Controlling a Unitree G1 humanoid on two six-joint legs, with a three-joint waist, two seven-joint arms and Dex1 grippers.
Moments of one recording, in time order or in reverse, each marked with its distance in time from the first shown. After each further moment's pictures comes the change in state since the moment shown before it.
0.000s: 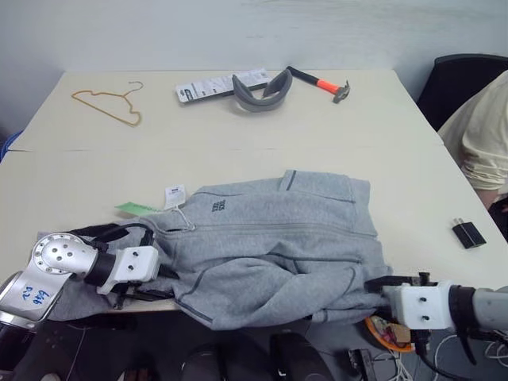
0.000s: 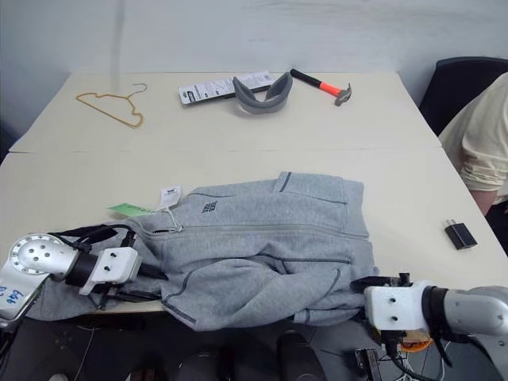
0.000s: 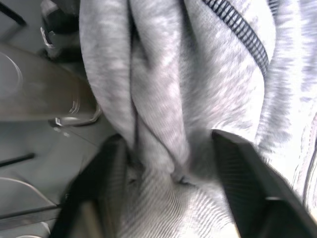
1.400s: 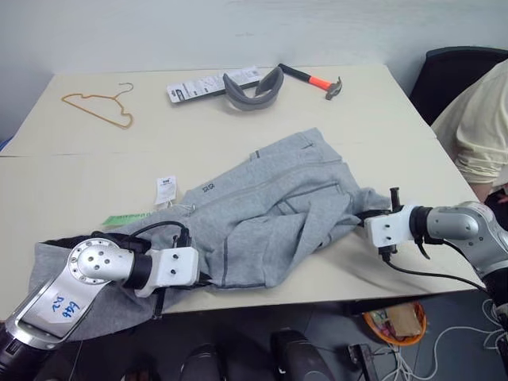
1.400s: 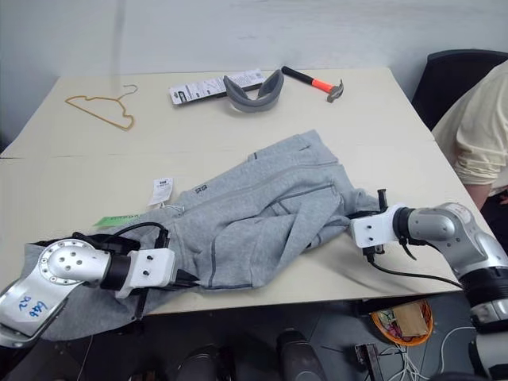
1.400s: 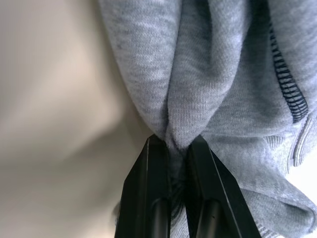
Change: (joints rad) left arm -0.032 -0.062 -0.105 -0.370 0.124 0.228 0.226; right arm -0.919 0.083 0.584 0.979 -0.431 -0.686 -0.247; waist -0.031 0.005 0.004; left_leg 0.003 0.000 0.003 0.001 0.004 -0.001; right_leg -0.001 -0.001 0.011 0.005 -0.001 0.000
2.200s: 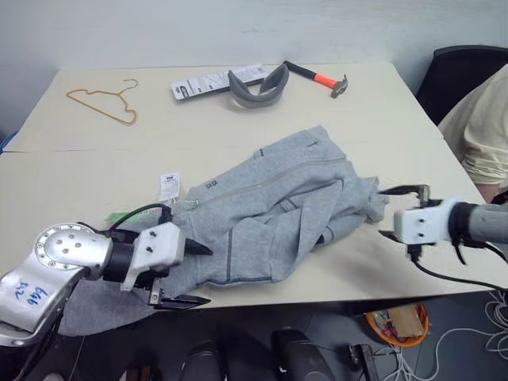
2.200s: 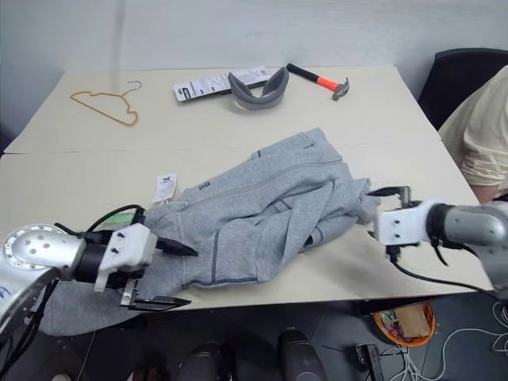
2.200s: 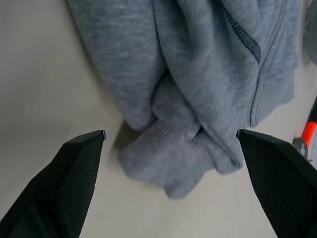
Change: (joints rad) left arm -0.040 0.004 0.132 -0.077 -0.197 0.191 -0.015; right arm 0.093 -0.049 -0.146 -0.262 0.042 0.210 0.039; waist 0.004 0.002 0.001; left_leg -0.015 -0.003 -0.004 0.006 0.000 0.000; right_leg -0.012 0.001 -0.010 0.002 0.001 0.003
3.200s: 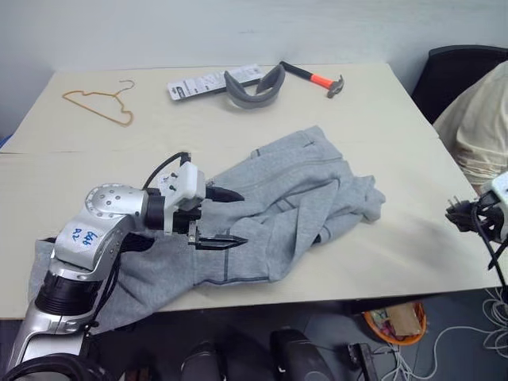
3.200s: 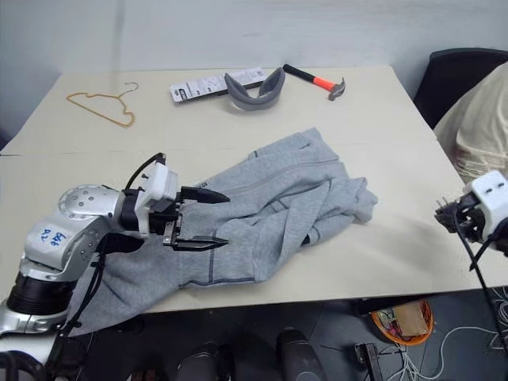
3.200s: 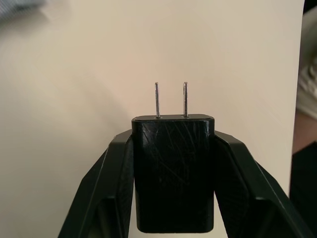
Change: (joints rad) left arm -0.425 -0.307 -0.100 0.339 -0.088 -0.013 -0.027; right arm 0.114 0.085 -0.439 0.180 0.318 0.922 -0.112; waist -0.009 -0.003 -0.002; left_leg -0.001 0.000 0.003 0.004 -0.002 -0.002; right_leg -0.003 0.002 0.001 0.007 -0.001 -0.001
